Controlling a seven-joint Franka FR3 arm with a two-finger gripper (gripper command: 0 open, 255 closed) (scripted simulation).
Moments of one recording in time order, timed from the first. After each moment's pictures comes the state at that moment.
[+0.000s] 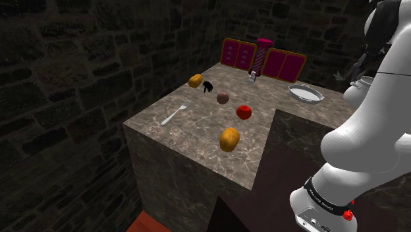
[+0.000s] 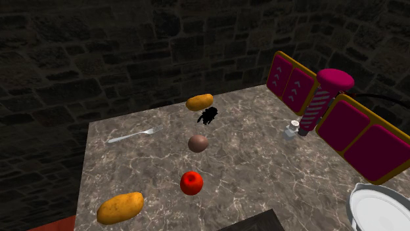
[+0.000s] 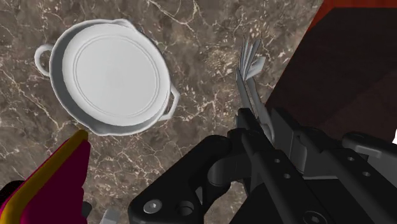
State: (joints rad) arm -0.64 0.30 -0.81 -1.42 0.27 1.61 -2.22
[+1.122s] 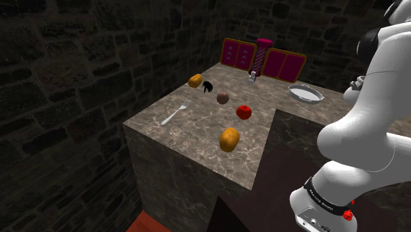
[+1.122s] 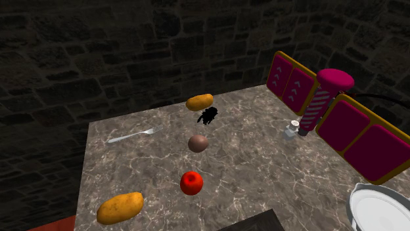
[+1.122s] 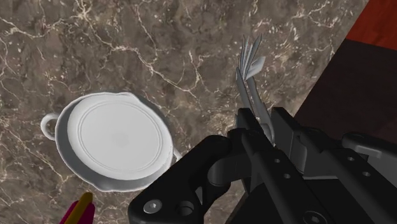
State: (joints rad) arm -0.95 0.58 -0.78 -1.14 0.45 1.55 -2.42
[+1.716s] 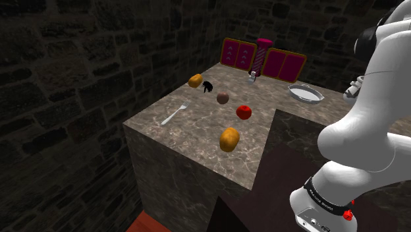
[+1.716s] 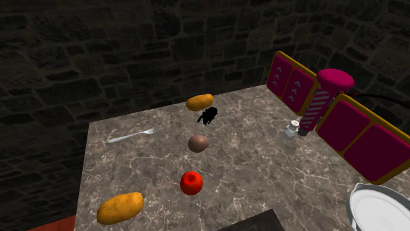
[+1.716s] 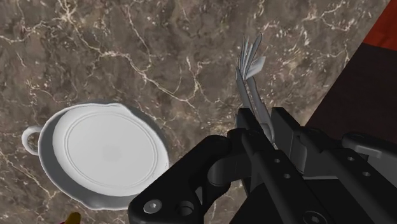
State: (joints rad) arm -0.90 0.57 -0.78 -1.29 0.44 1.68 -2.45
